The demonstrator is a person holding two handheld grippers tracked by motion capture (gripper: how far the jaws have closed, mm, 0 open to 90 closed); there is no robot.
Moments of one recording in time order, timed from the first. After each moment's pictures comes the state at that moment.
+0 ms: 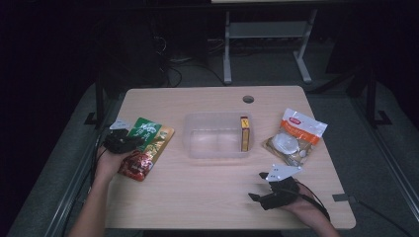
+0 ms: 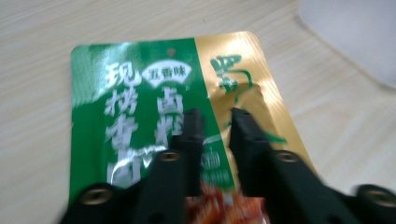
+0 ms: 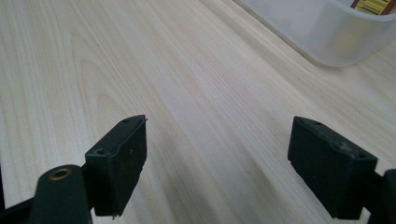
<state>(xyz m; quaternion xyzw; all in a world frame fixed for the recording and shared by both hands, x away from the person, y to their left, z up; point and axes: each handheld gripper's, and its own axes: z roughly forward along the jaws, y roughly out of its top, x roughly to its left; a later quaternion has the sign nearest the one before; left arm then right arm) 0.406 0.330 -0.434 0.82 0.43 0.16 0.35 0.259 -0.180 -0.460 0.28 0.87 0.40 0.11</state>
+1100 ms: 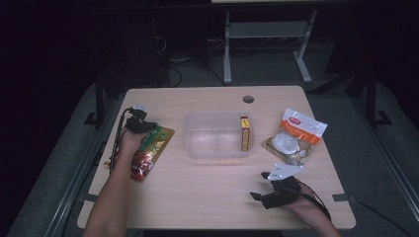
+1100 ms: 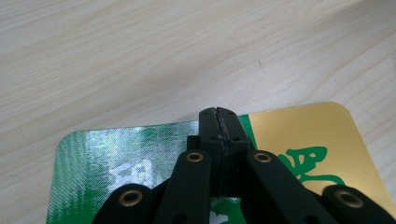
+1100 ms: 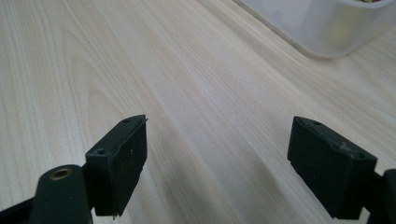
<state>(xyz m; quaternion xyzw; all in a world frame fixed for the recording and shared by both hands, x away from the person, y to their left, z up) 0.495 0.304 -0.464 0.81 0.46 0.15 0.33 0.261 -0.185 -0.463 0.29 0.87 0.40 0.10</state>
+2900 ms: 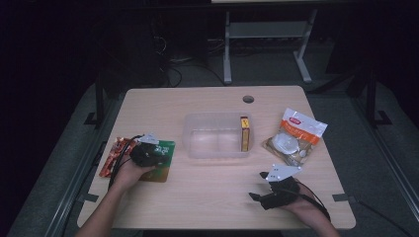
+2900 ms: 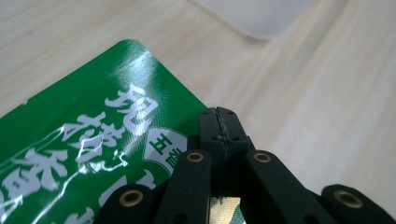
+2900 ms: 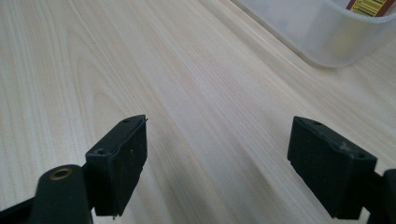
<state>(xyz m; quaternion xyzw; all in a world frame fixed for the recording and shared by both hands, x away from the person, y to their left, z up) 0.372 0.264 -0.460 0.88 0.32 0.05 0.34 0.259 -0.180 -0.460 0.28 0.87 0.39 0.11</state>
